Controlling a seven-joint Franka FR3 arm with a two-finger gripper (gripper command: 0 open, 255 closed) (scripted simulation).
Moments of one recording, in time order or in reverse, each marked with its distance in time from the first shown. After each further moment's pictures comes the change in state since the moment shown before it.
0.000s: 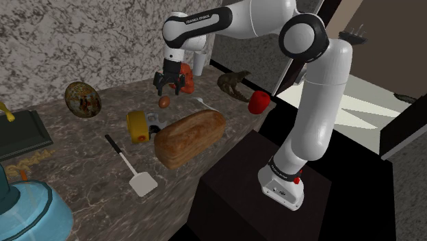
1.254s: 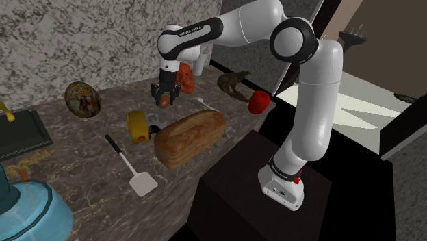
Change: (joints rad) arm 0.015 0.079 0.011 -0.005 0.018 0.079 0.002
